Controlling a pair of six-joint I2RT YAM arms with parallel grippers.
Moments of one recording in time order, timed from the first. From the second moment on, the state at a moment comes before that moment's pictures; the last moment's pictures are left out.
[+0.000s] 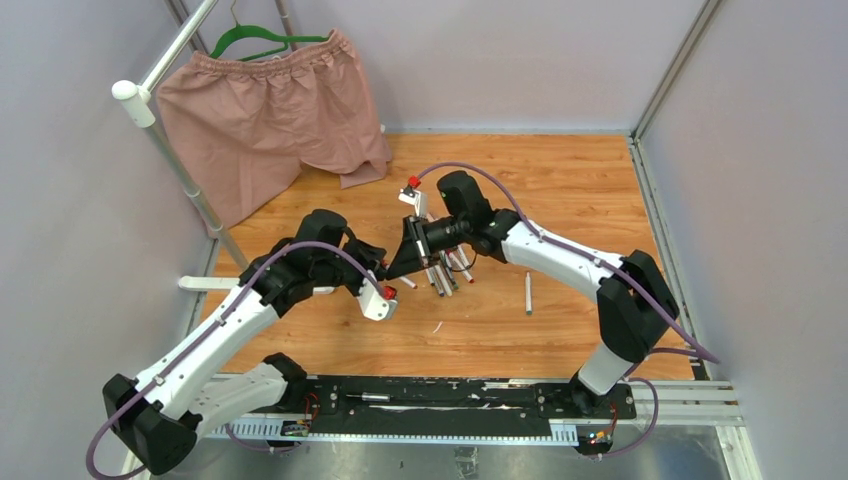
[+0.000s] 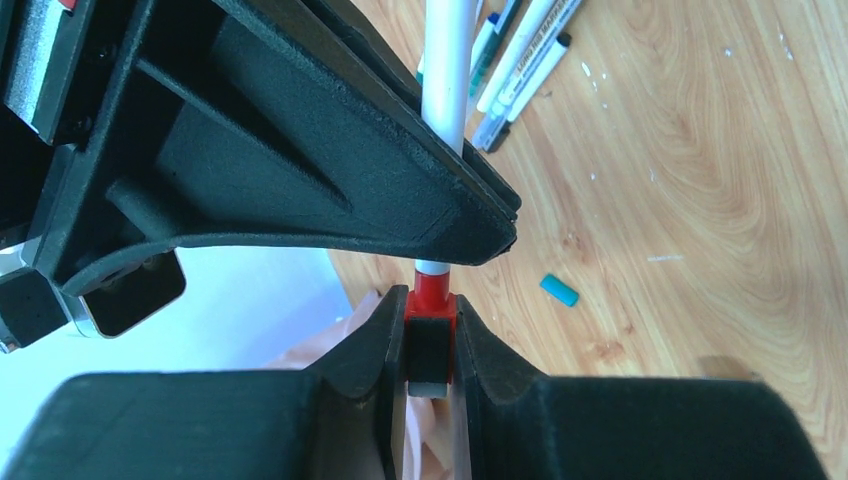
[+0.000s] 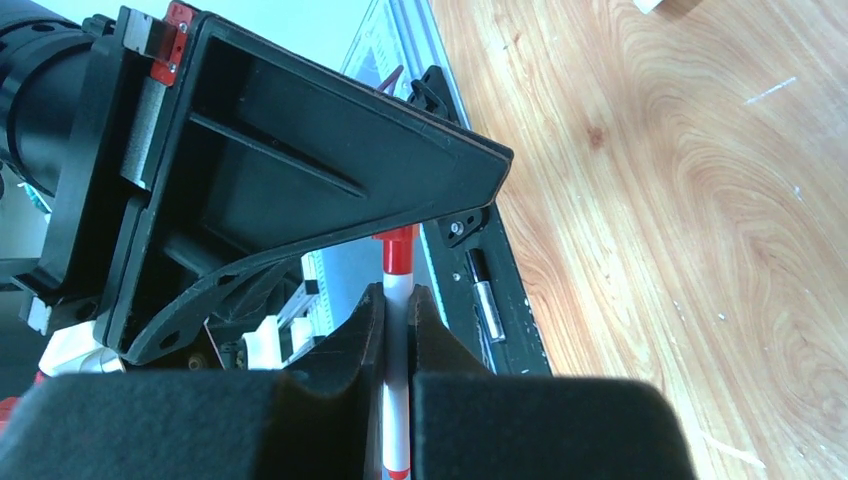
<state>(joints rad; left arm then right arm) -0.59 0.94 0.90 -0.69 0.34 1.58 0.78 1.65 1.25 -0.16 -0.92 0.62</state>
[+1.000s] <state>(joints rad) -0.49 1.39 0.87 -0.56 0.08 1.07 0.65 1.38 0.88 -0.50 0.13 0.39</state>
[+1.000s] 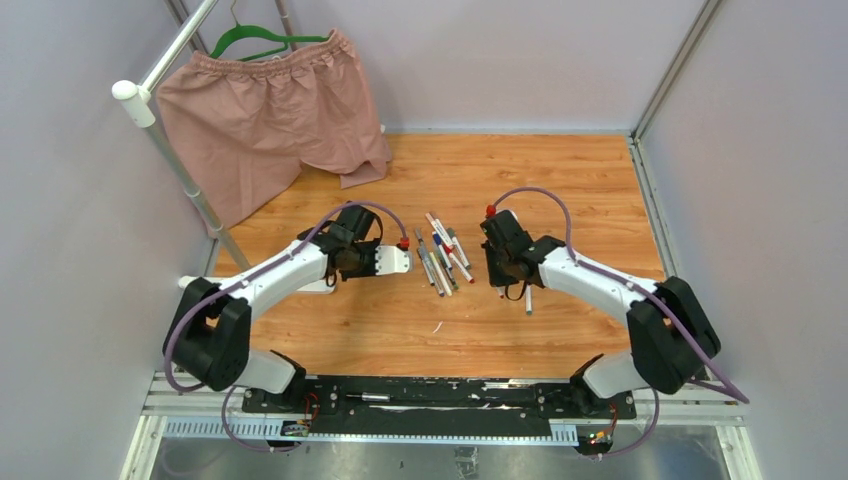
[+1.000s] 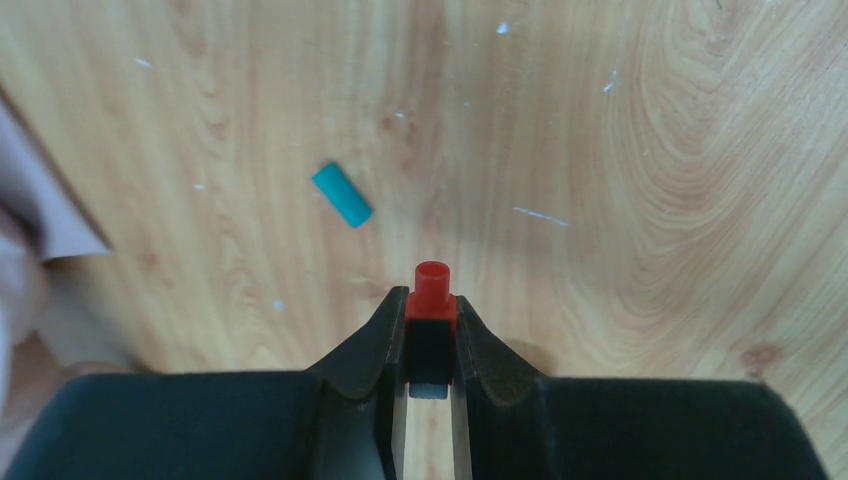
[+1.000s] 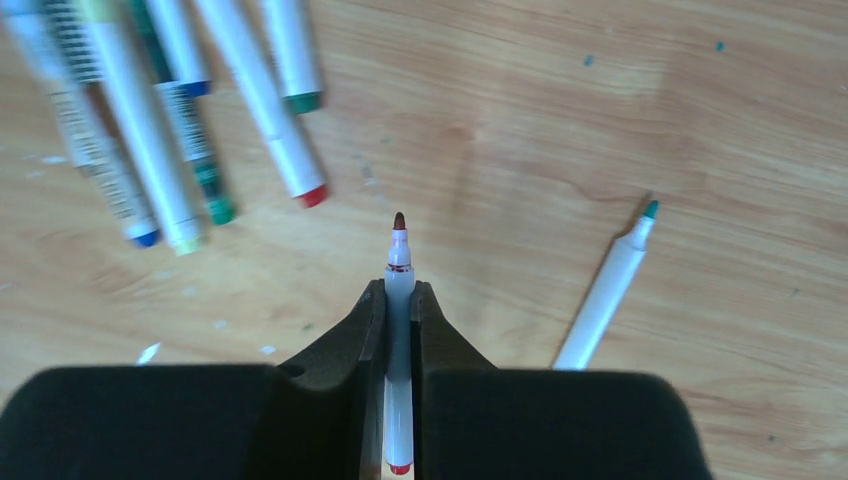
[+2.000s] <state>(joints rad) -0.49 1.51 0.87 -0.56 0.04 0.91 0.64 1.38 0.80 -0.38 0.28 0.39</state>
